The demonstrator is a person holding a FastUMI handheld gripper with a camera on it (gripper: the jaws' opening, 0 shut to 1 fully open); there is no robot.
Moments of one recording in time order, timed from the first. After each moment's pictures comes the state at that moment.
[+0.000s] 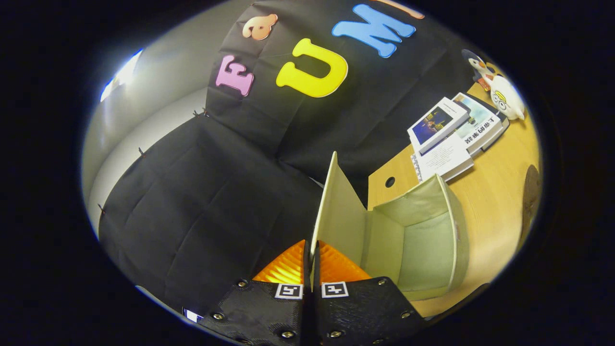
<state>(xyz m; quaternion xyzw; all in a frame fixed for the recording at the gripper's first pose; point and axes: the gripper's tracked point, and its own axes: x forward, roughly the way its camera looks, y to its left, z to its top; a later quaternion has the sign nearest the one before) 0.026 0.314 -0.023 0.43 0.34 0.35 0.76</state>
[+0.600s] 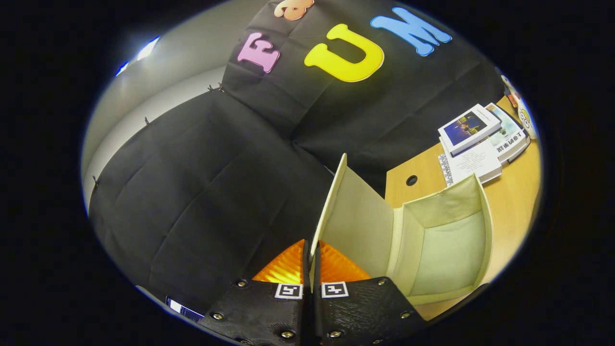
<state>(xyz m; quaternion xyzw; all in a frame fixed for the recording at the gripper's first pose) 0.015 0.390 -0.011 0.38 0.34 0.40 0.76</state>
